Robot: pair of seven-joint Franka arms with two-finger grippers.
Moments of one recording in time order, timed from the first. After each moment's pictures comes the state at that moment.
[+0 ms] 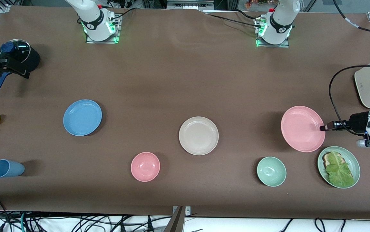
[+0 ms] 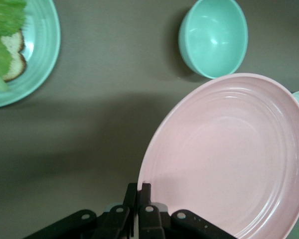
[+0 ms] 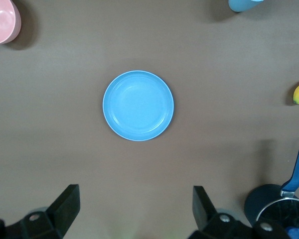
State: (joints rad) left arm 0.29 0.48 -0.04 -1.57 -0.40 1.81 0.33; right arm 0.03 -0.02 -0.10 -1.65 0.01 1.58 -0.02
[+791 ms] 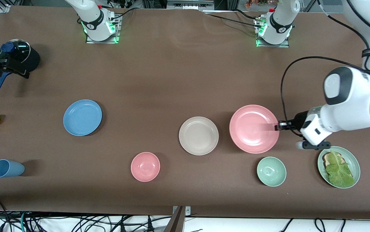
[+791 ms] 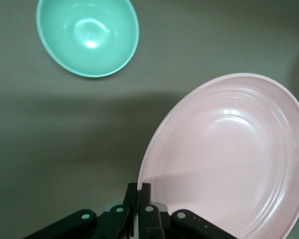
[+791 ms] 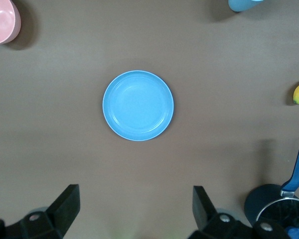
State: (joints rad) left arm 0.10 0.47 -0.28 -1.55 -0.23 1.96 -0.14; right arm 0.03 -0.02 -0.10 -1.65 0.01 1.58 -0.02
